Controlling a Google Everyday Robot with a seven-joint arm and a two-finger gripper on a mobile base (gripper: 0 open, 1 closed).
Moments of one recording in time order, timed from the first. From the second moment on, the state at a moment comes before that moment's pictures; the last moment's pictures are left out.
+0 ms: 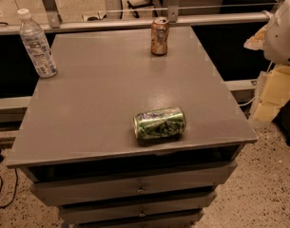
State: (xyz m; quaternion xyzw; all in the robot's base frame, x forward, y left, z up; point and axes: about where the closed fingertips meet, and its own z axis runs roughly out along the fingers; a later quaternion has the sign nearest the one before) arm 0.438 -0.216 0.977 -0.60 0.78 -0.04 0.16
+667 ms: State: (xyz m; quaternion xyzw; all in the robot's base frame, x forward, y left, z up) arm 0.472 -0.213 0.971 -0.61 0.77 -0.05 0.18
